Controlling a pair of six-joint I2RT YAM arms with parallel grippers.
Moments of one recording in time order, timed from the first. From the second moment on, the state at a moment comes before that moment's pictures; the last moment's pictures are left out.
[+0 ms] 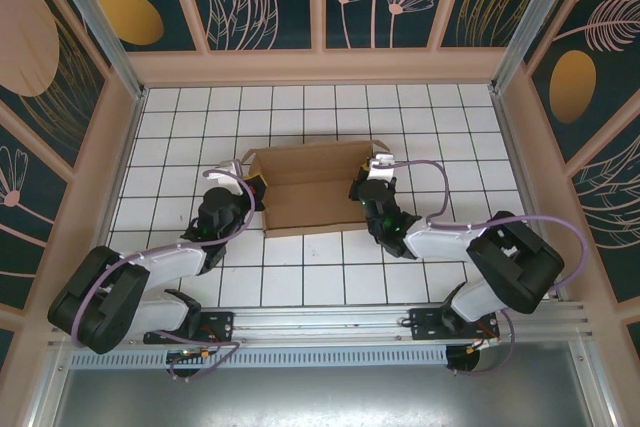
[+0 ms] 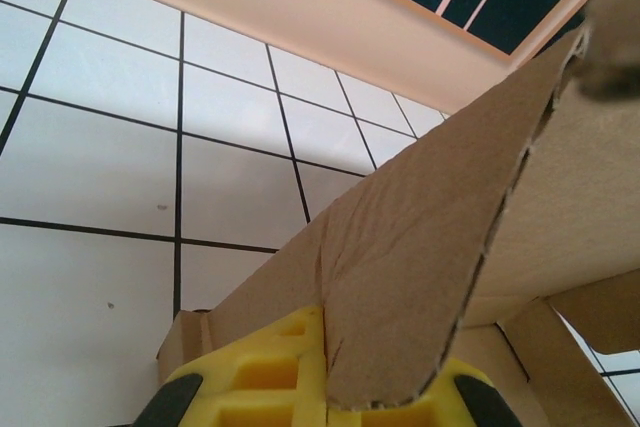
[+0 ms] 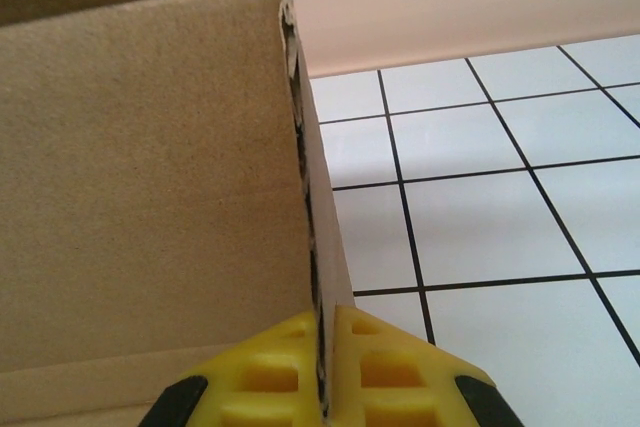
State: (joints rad) left arm -0.51 1.28 0.29 0.75 -0.09 -0.59; right arm 0.82 1.47 0.53 0.60 0.68 0.39
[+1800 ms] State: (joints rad) left arm -0.65 1.44 0.21 0.83 -0.26 -0.69; right arm 0.88 0.94 0.24 0.46 0.50 0.30
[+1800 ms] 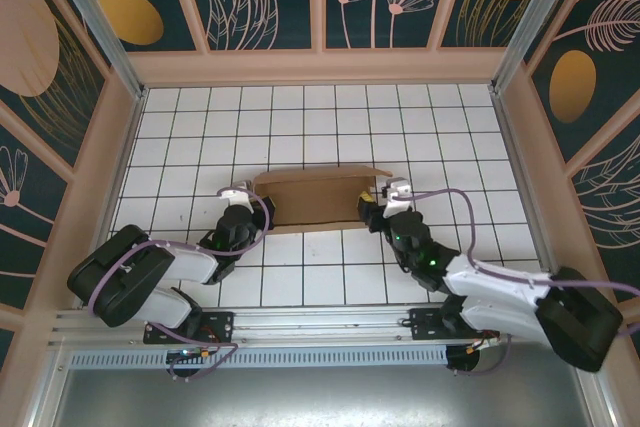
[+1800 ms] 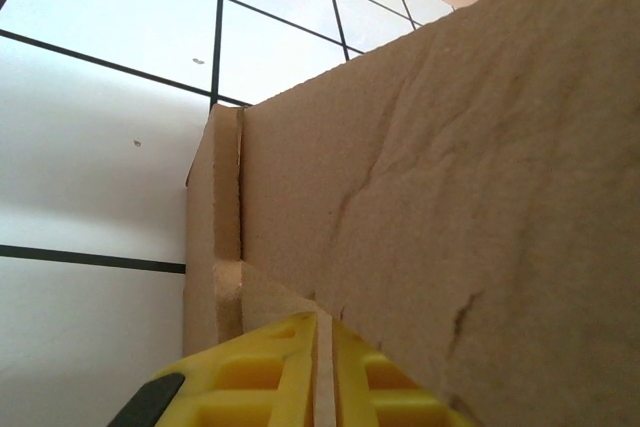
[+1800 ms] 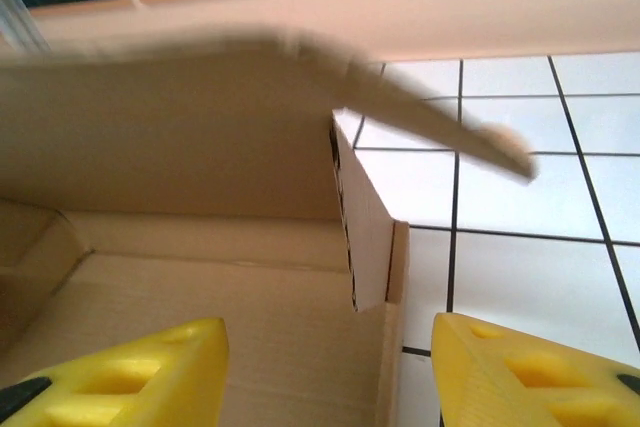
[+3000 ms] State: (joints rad) left arm -0.65 1.37 0.27 0.71 -0.15 -0.64; right arm 0.68 1.41 1.17 -0.38 0.07 0.44
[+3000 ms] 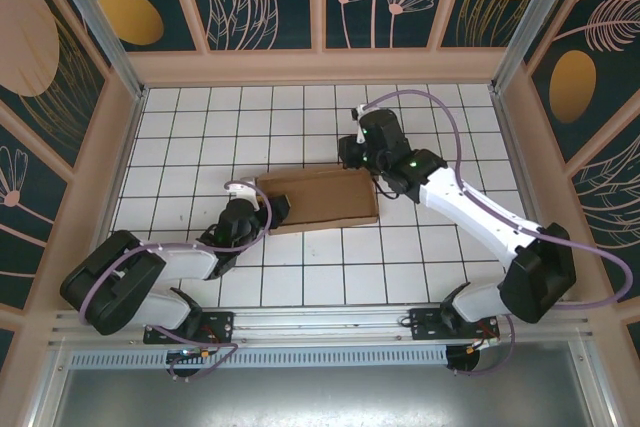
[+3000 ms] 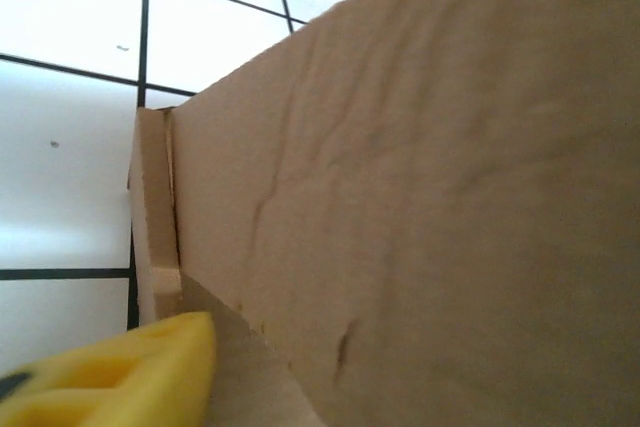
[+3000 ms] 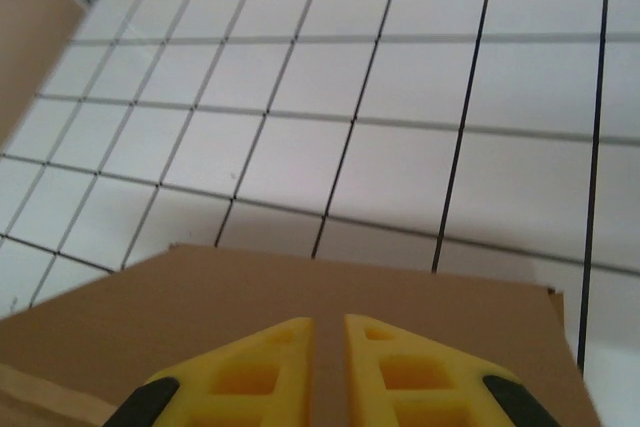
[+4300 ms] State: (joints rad) left arm -0.65 0.73 0.63 -0.63 -0.21 -0.93; right arm 0.61 1.37 1.15 -0.52 0.10 0.35
